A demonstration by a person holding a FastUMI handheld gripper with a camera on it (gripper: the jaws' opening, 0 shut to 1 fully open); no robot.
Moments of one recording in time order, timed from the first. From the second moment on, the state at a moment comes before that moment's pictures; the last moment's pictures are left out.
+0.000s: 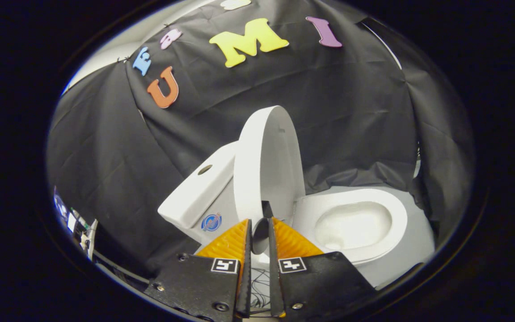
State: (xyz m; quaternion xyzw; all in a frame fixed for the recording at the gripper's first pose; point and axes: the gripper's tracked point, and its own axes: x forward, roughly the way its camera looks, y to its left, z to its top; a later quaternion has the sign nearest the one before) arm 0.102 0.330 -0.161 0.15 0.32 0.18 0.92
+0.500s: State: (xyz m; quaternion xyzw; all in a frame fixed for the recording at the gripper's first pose) arm 0.102 0.367 -0.158 0.13 0.32 0.19 0.92
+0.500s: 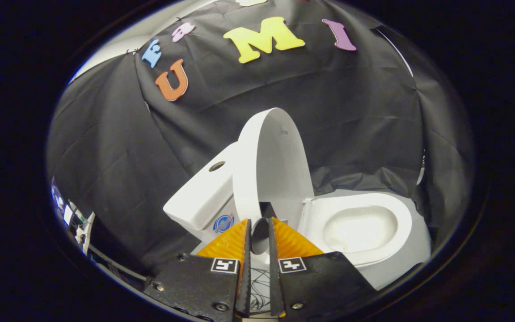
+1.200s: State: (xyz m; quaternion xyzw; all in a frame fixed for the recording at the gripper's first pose) arm 0.103 0.410 -0.162 0.09 0.32 0.21 0.92
